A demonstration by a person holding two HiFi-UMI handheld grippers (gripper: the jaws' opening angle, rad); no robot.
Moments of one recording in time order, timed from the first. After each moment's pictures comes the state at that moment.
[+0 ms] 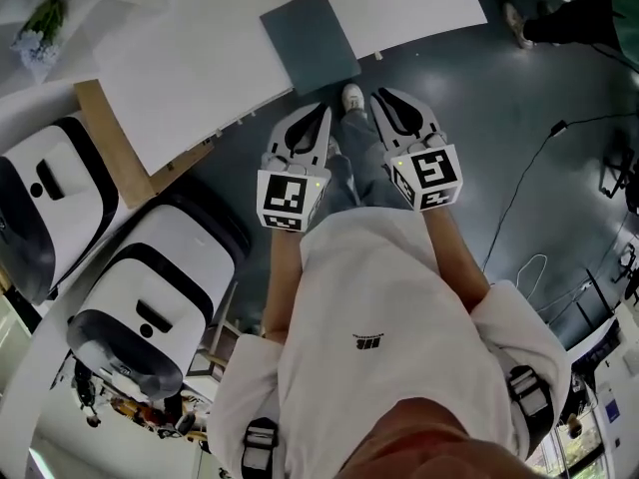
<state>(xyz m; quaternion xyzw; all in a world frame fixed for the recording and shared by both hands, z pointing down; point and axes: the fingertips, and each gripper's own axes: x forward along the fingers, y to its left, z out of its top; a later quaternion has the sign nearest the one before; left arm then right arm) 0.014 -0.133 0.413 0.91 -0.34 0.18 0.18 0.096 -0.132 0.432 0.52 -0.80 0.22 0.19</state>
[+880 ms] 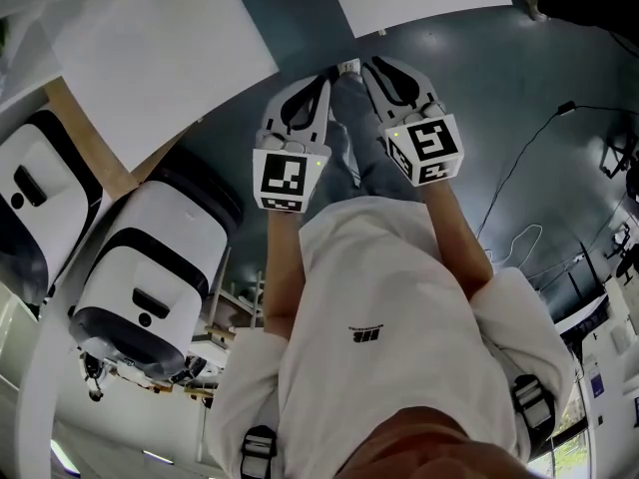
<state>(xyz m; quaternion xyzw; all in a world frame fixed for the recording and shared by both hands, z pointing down) 0.033 -0.167 0.489 0.89 -0.34 0.21 0.21 0.100 -0.170 0.517 0.49 -0.80 0.27 0.21</state>
